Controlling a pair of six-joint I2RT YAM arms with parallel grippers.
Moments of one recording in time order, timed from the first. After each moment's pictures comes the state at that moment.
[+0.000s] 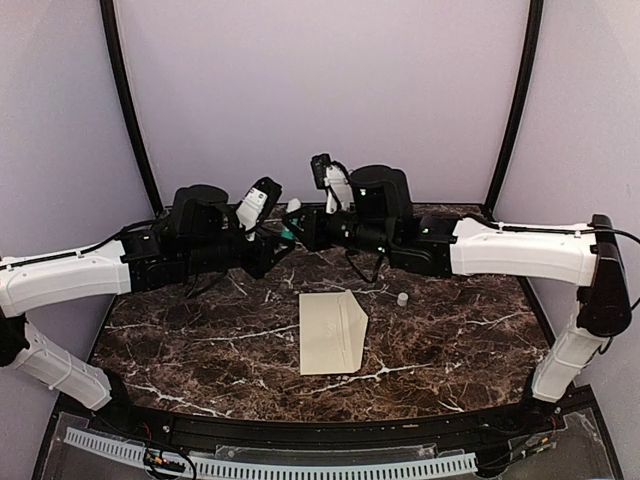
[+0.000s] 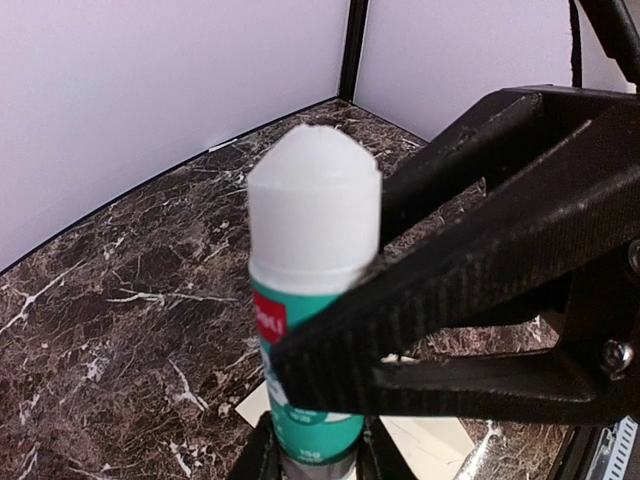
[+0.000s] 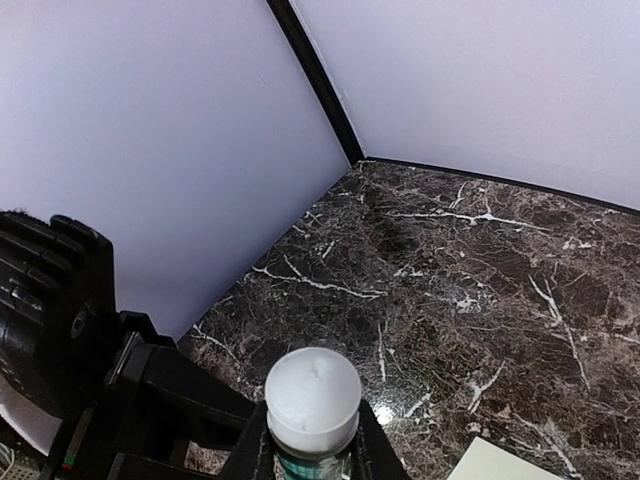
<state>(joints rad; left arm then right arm) -0.88 1.31 1.03 -0.12 -0.06 -0.12 1.05 1.67 1.37 0.08 0.07 0.46</state>
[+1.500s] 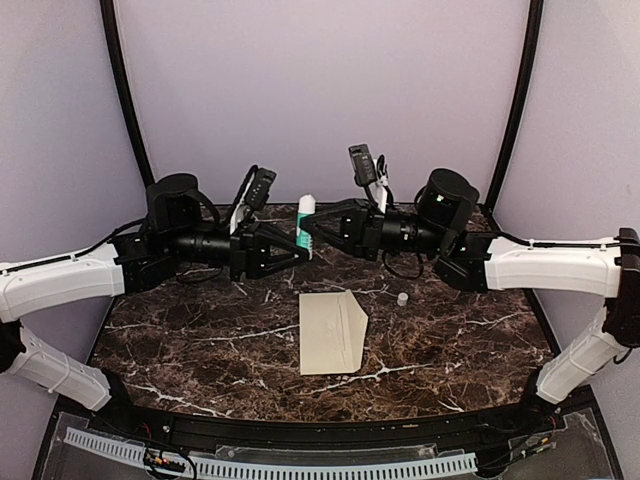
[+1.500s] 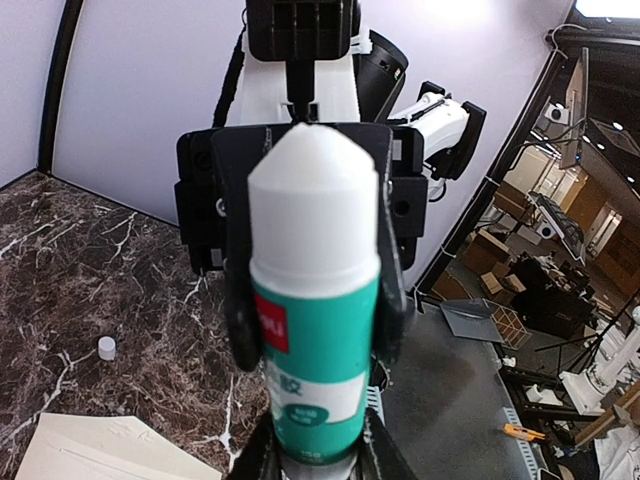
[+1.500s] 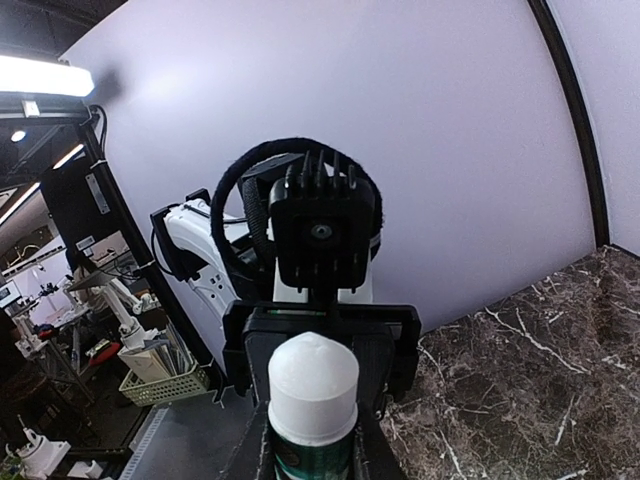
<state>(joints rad) -0.81 1.27 0.97 0.20 0.78 -0.34 0.93 1.48 1.05 0.63 -0.67 0.53</state>
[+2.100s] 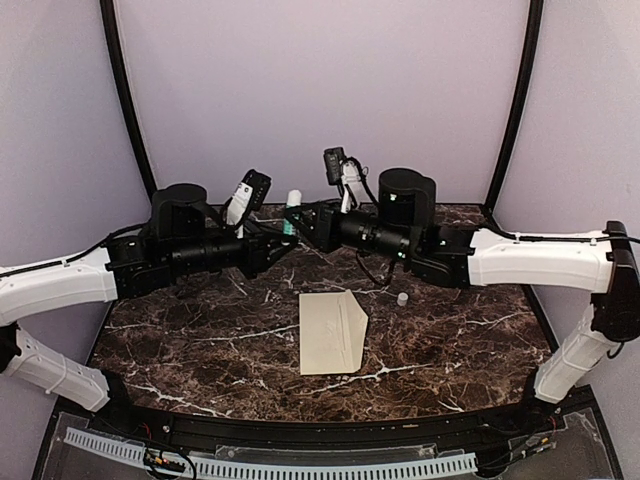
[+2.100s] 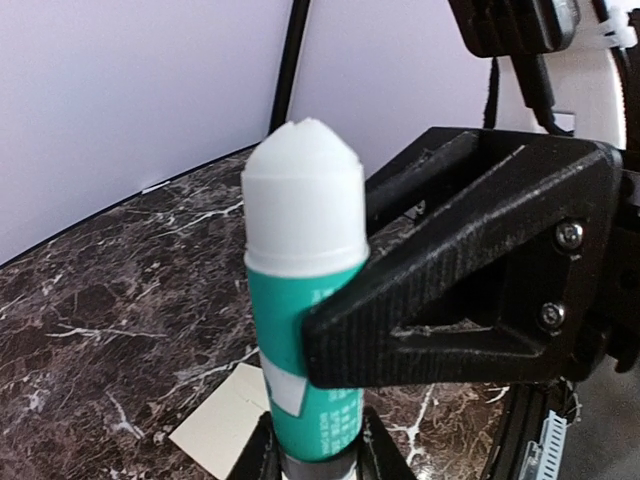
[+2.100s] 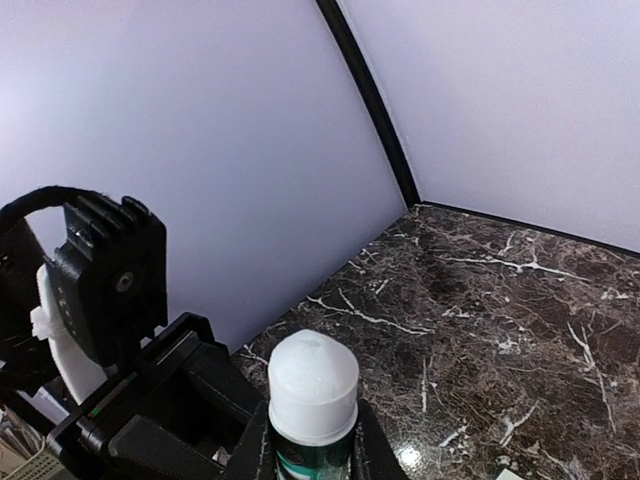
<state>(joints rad) -0.88 1.23 0.97 0.00 0.13 -0.20 1.04 1.56 1.21 0.30 -0.08 0.42</state>
